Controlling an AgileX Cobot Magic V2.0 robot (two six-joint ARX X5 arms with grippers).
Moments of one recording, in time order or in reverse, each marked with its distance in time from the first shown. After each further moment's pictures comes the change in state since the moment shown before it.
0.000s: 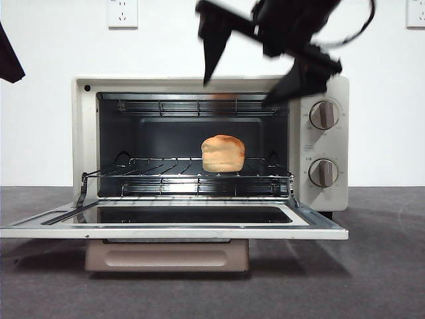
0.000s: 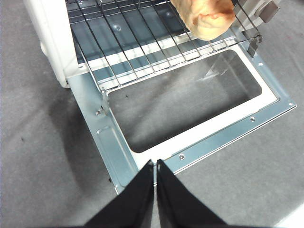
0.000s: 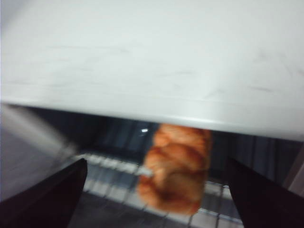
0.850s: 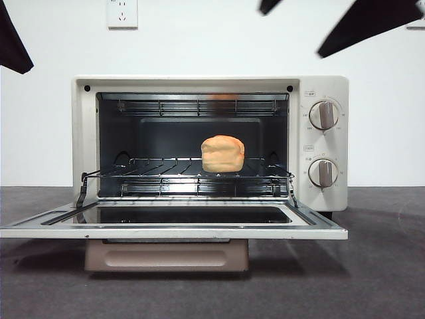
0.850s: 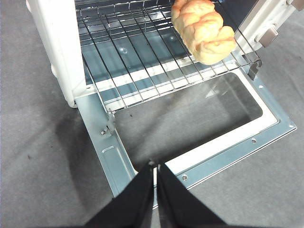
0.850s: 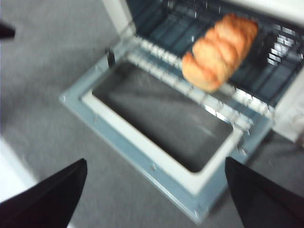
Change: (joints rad) left arm 0.024 0.000 0.000 0.056 0.000 -0.011; right arm 0.006 -0.396 0.000 -0.611 -0.283 -0.300
